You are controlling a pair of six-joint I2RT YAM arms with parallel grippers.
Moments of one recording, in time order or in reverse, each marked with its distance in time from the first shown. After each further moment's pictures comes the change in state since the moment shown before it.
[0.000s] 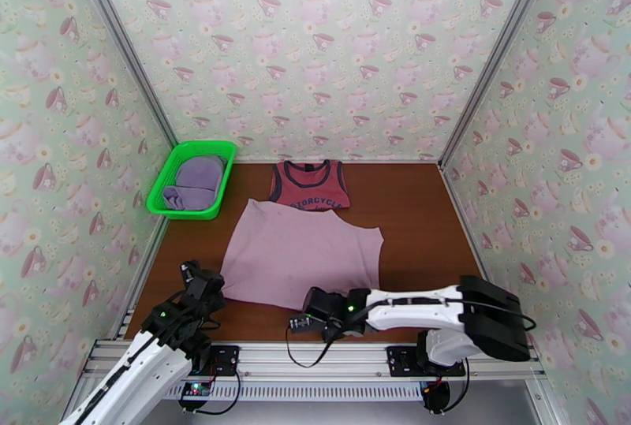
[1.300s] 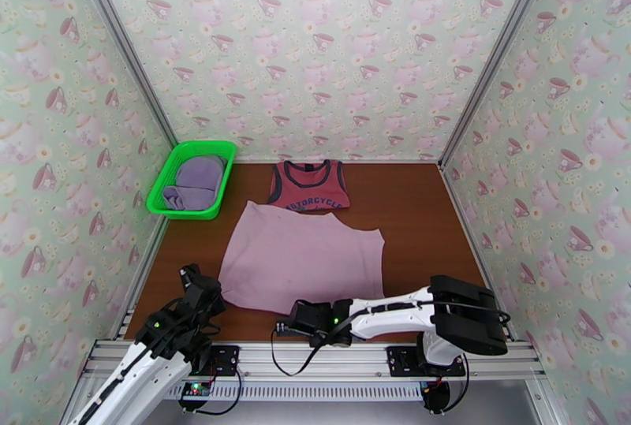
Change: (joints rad) left arm -0.044 -0.092 -0.006 -0.045 0.037 -0.044; right arm 0.090 0.084 0.016 0.102 0.075 0.158
